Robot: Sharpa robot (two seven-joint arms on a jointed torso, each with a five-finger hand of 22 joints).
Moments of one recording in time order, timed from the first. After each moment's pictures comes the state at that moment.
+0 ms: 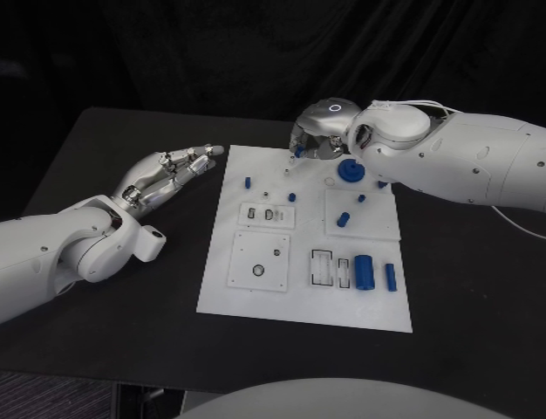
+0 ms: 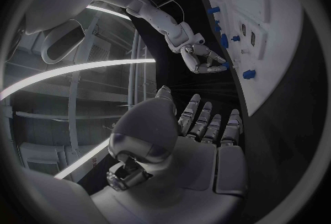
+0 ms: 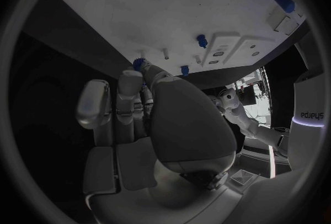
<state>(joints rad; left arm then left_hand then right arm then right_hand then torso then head) 1.26 -0.95 -0.21 1.48 -0.42 -0.11 0.68 1.23 0.26 -0.28 0.29 0.32 0.48 0.08 0.07 0.05 0.15 0.11 0.36 0.05 0.05 0.10 0.01 0.01 0.17 0.07 0.24 0.08 0.03 1.47 -0.52 -0.25 1.12 -1.68 -0.29 0.08 1.53 -0.07 0.33 0.13 0.13 1.05 0.07 0.15 0.20 1.17 0.03 0.09 0.08 1.43 -0.07 0.93 0.78 0.11 1.37 0.04 1.23 1.19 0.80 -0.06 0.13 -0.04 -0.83</state>
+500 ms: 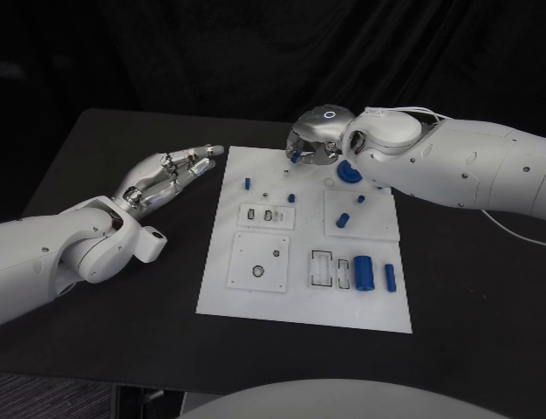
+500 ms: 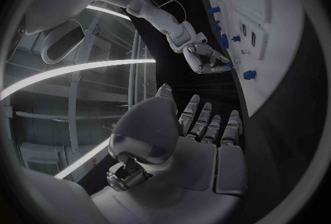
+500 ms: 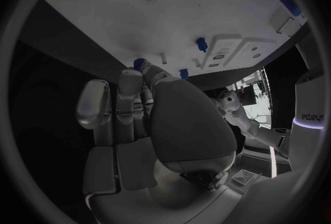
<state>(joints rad) 1.26 -0.94 -0.21 1.47 -0.42 -0.11 0.68 1.27 0.25 -0.28 0.29 0.35 0.47 0.07 0.07 0.05 0.14 0.12 0.35 0.05 0.04 0.10 0.01 0.01 0.17 0.06 0.24 0.07 0.02 1.45 -0.49 -0.24 1.10 -1.68 -0.29 0.08 1.52 -0.07 0.33 0.13 0.13 1.05 0.06 0.14 0.20 1.17 0.04 0.08 0.08 1.43 -0.06 0.93 0.78 0.11 1.37 0.04 1.23 1.19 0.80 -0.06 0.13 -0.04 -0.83</state>
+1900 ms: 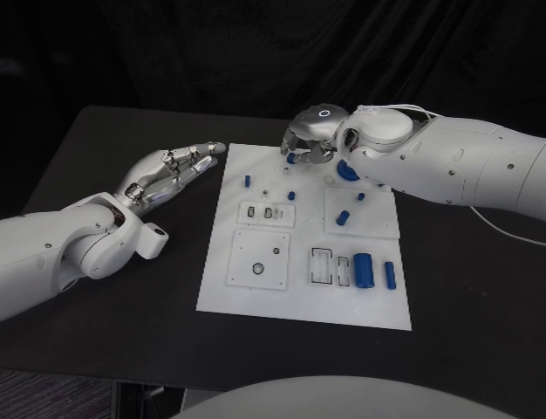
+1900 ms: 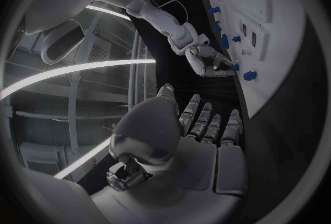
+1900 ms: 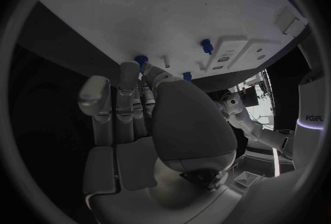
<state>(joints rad) 1.26 -0.93 -0.21 1.46 -0.42 -0.11 0.68 1.30 0.26 -0.28 0.29 0.38 0.49 0.08 0.07 0.05 0.14 0.12 0.36 0.05 0.05 0.11 0.01 0.01 0.17 0.07 0.25 0.08 0.03 1.44 -0.45 -0.24 1.04 -1.68 -0.26 0.08 1.50 -0.10 0.34 0.15 0.13 0.91 0.02 0.07 0.19 1.01 0.06 0.06 0.07 1.37 -0.04 0.82 0.68 0.11 1.31 0.07 1.14 1.13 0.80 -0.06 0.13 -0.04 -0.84</state>
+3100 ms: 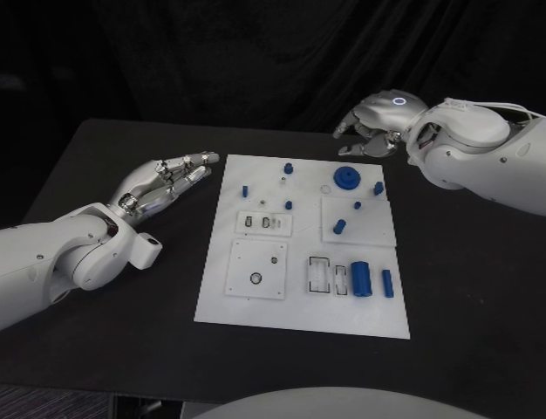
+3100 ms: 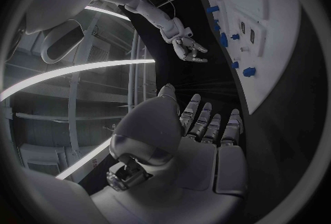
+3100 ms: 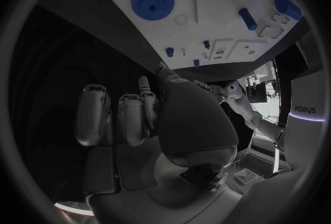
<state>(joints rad) 1.26 -0.96 -0.21 1.47 -0.42 -0.11 0.68 1.32 0.26 -0.27 0.29 0.41 0.49 0.09 0.07 0.05 0.14 0.12 0.36 0.05 0.05 0.11 0.01 0.01 0.17 0.07 0.26 0.08 0.03 1.52 -0.79 -0.24 1.32 -1.68 -0.36 0.03 1.36 -0.05 0.16 0.23 0.10 0.90 0.06 0.08 0.11 1.43 -0.02 1.48 1.30 1.47 -0.08 1.49 1.30 0.07 1.45 0.03 1.37 1.31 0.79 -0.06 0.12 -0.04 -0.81</state>
